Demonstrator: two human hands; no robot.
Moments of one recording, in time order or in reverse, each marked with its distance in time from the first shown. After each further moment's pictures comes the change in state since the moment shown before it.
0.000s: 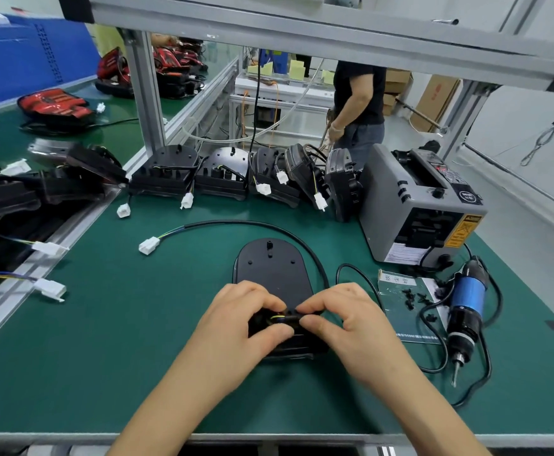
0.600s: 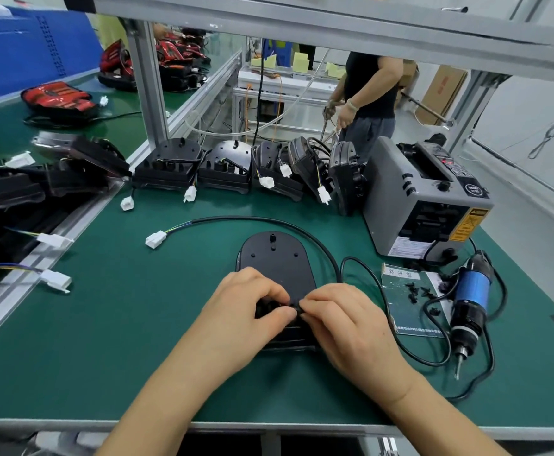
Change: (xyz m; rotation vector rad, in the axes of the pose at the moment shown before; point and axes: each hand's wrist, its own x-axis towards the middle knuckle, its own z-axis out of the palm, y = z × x) left_hand 0.009 0.013 -0.008 0.026 -0.115 -0.119; right_hand -0.002 0.022 0.018 -0.339 0.349 -0.652
